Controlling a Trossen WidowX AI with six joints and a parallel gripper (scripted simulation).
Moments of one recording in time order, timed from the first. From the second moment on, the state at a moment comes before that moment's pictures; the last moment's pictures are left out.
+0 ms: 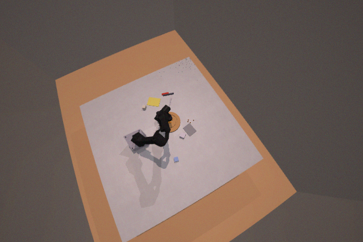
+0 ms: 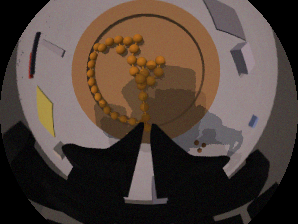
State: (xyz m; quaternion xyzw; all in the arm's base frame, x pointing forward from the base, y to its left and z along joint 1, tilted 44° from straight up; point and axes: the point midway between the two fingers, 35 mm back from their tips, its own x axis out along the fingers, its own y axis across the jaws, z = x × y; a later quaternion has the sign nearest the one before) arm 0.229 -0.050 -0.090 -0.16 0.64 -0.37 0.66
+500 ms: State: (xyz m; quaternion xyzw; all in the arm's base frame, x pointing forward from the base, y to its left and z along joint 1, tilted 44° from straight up) arm 0.228 -0.054 -0.094 -0.16 0.63 -0.37 0.66
